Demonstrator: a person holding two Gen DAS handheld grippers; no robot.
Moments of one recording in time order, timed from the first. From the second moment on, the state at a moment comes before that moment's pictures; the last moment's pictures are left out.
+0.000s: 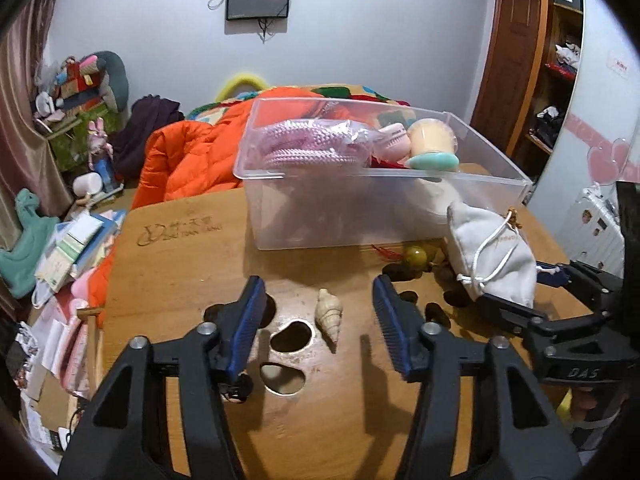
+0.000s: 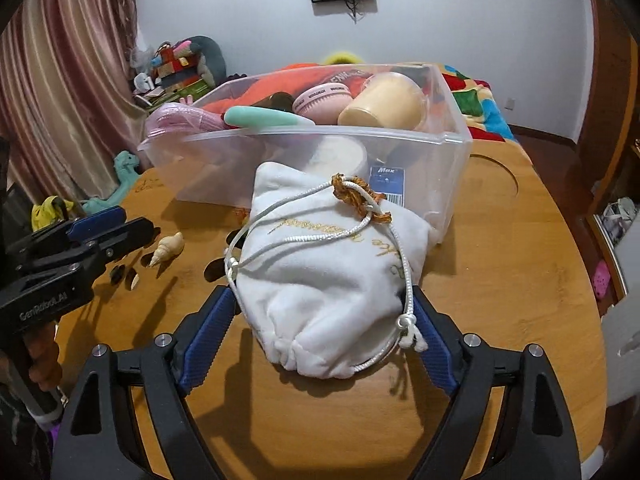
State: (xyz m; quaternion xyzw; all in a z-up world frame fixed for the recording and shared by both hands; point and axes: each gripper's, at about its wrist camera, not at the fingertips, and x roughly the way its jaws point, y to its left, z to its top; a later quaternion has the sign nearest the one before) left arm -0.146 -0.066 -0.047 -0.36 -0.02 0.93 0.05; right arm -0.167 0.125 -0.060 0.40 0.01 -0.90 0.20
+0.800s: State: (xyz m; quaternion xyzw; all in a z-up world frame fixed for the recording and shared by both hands) left arm -0.156 -0.047 -0.074 -0.39 0.00 0.92 0.05; right arm -0.151 0.158 -0.039 0.38 -0.01 -0.89 0.26
